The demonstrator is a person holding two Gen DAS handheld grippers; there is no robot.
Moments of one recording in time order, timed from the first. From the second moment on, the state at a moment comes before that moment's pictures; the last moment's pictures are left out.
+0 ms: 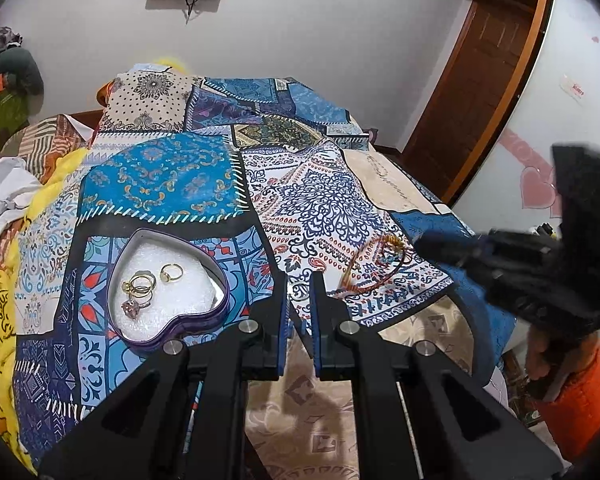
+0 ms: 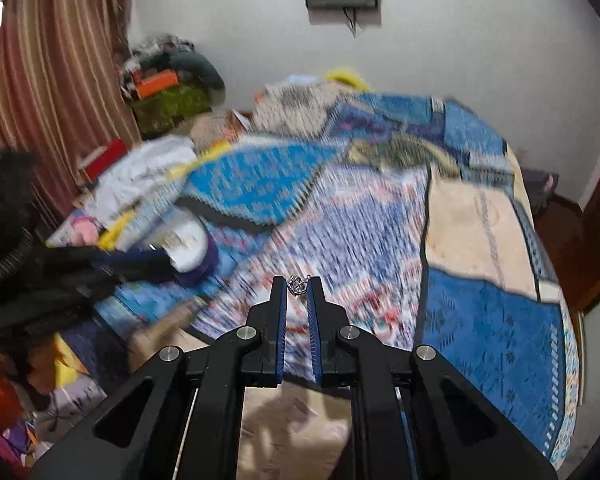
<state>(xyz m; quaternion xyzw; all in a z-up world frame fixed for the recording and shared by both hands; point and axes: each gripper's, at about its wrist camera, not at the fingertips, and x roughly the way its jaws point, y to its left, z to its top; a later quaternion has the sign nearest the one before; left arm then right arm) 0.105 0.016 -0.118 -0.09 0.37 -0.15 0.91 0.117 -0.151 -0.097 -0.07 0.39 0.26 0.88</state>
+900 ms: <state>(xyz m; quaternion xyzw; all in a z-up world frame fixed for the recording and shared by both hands) 0.099 0.064 -0.105 -0.10 0.35 -0.10 0.93 0.116 -0.097 -0.067 -0.04 0.35 0.34 0.87</state>
